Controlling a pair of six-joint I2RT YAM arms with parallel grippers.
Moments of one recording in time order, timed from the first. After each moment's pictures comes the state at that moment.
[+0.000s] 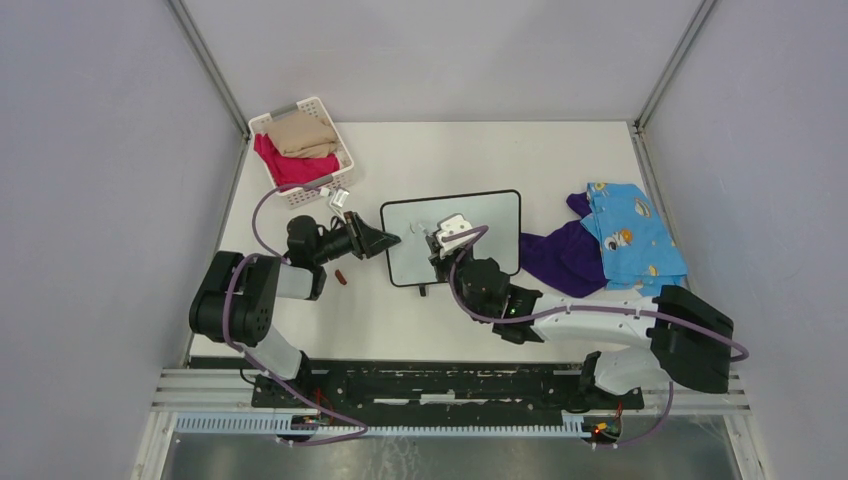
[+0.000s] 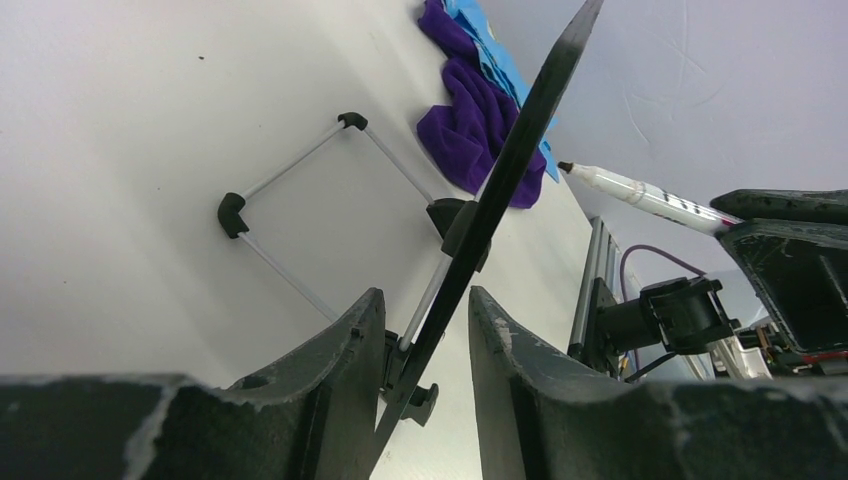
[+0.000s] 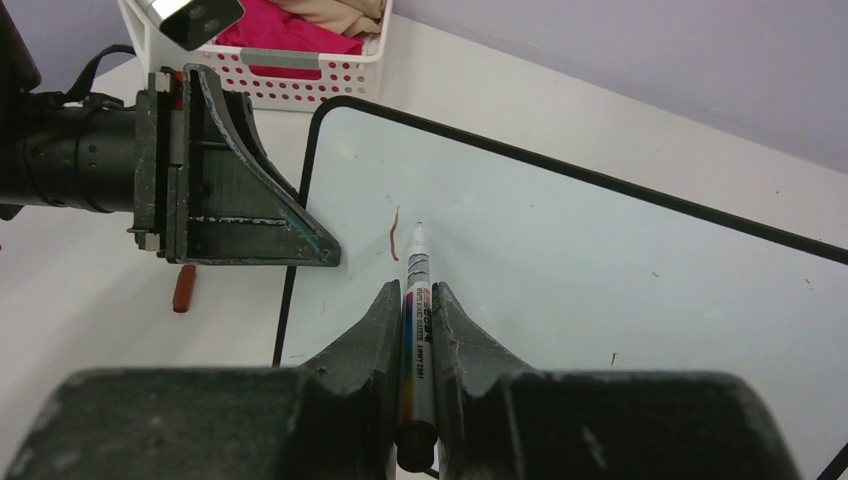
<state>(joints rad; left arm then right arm) -0.13 1.62 0.42 1.10 0.92 -0.71 1.17 1.36 0.70 0.62 0.67 -0.03</state>
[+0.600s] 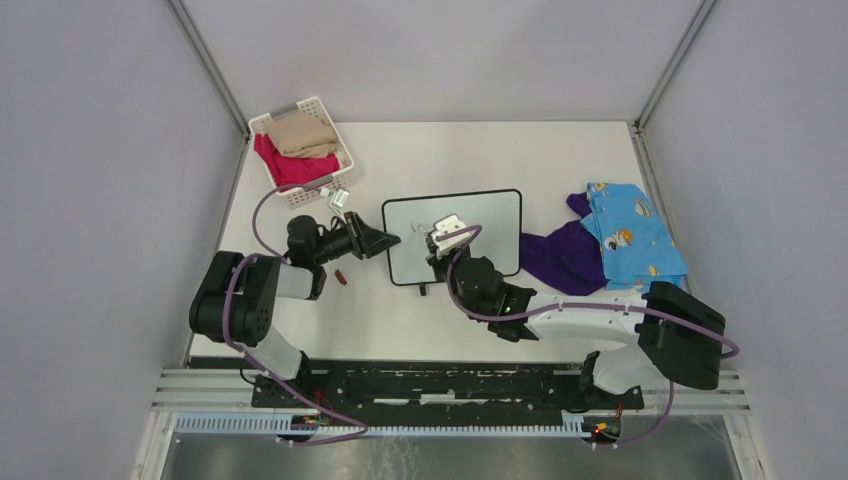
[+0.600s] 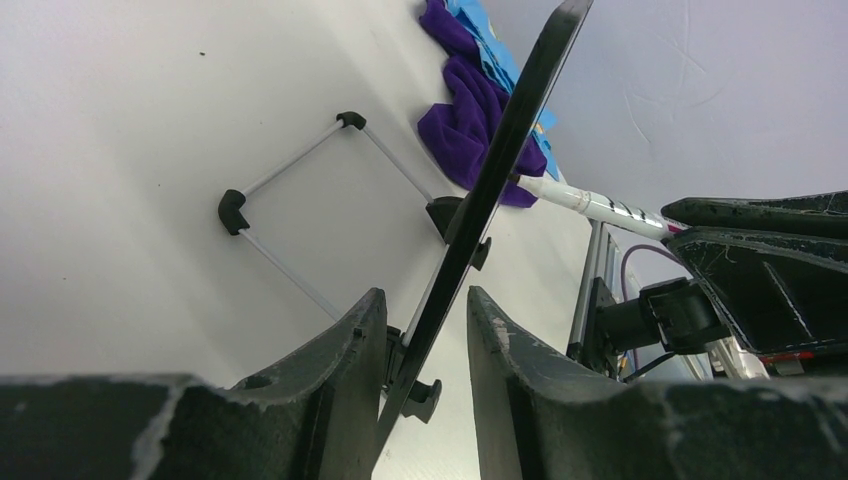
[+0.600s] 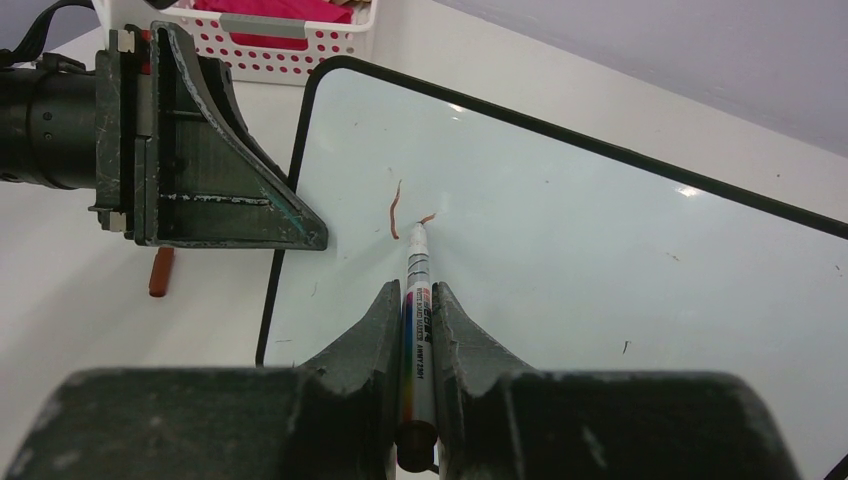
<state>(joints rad) -0.13 1.62 0.42 1.09 0.92 -0.71 1.15 1.41 0.70 0.61 0.67 -0.02</state>
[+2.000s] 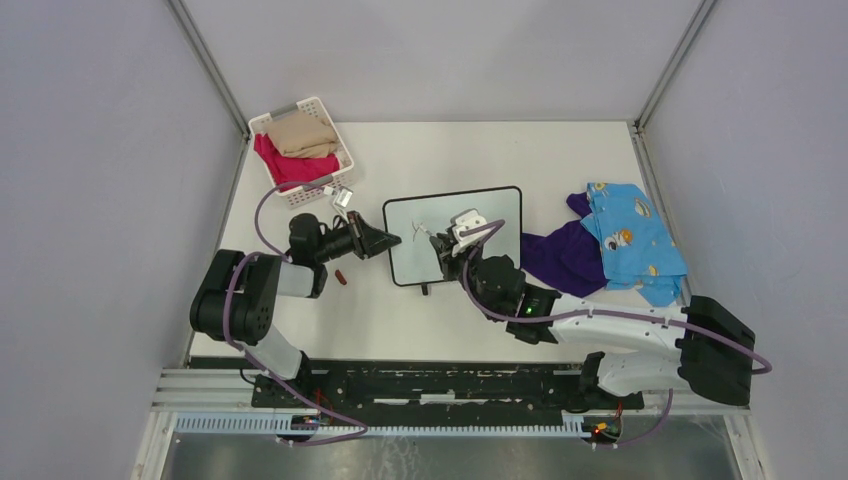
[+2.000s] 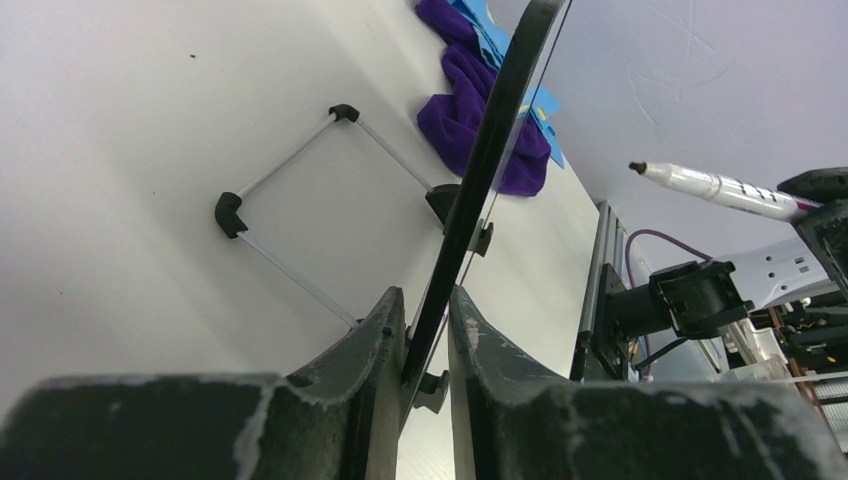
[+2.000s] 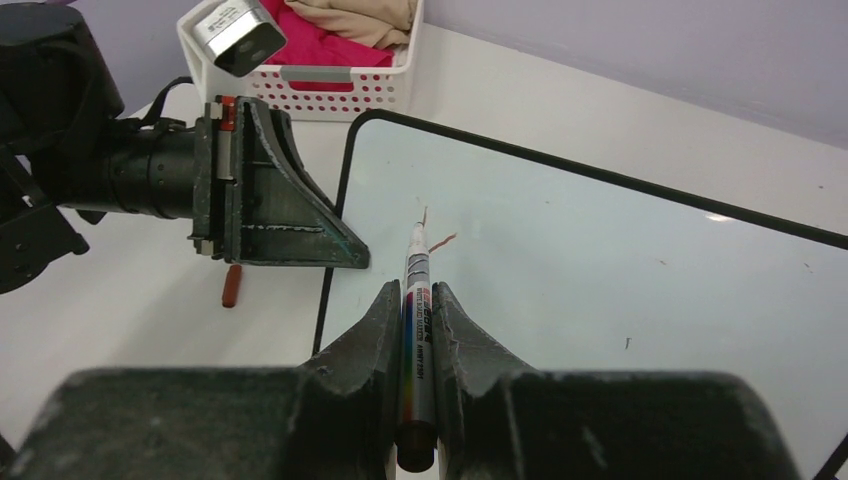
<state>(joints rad) -0.14 1.63 0.44 1.07 0.93 -0.67 1.15 1.24 0.69 0.52 0.59 0.06</state>
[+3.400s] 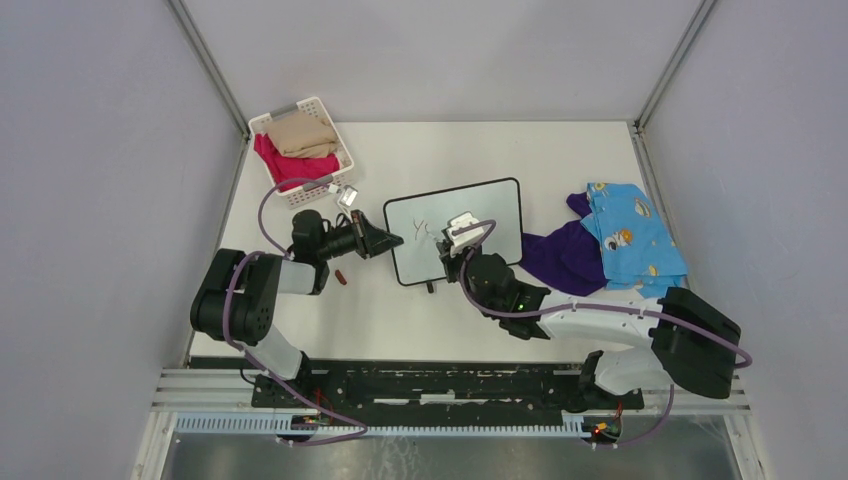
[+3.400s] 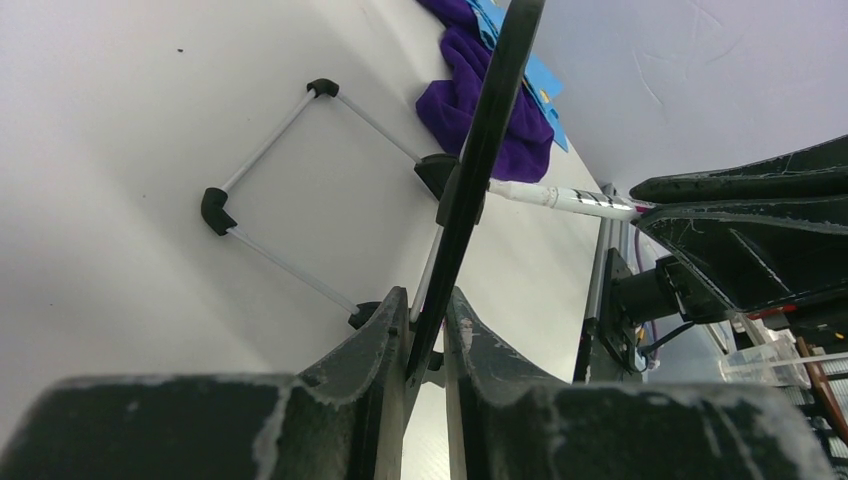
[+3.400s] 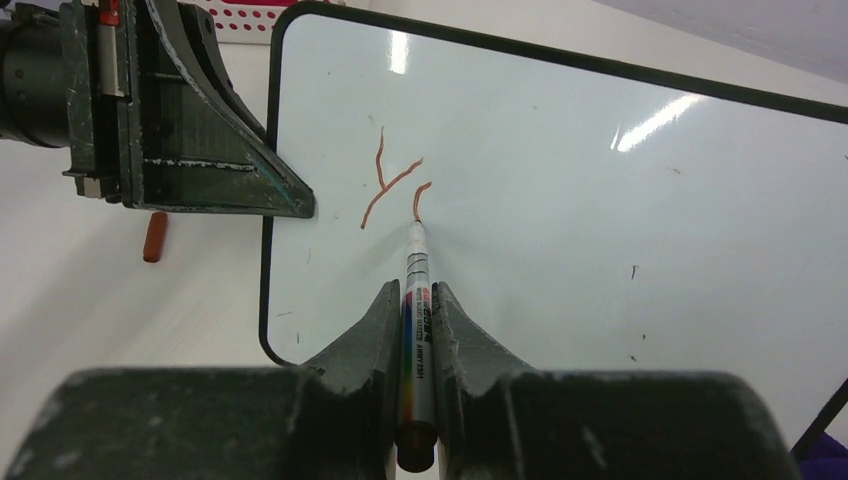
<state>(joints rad) -0.15 1.63 0.47 1.00 0.94 -0.62 1.08 1.34 0.65 0.52 0.59 0.07</state>
